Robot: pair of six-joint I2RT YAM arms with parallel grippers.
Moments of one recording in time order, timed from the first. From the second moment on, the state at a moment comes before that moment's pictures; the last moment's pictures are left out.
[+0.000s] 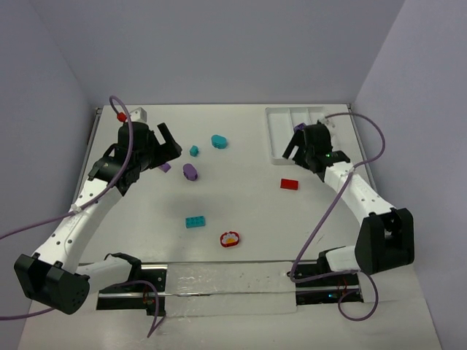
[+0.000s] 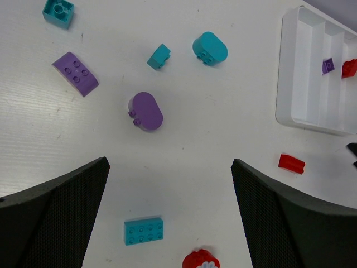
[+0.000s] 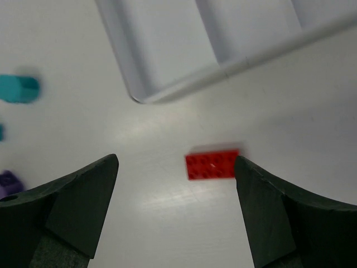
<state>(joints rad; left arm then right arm) -0.38 1.15 1.14 -0.59 -0.15 -0.63 0.20 1.35 1.02 -0.39 0.19 0.61</state>
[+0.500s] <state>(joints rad) -0.38 1.16 1.13 -0.58 -0.13 -0.63 0.20 1.54 0.86 -0.36 0.09 0.57</state>
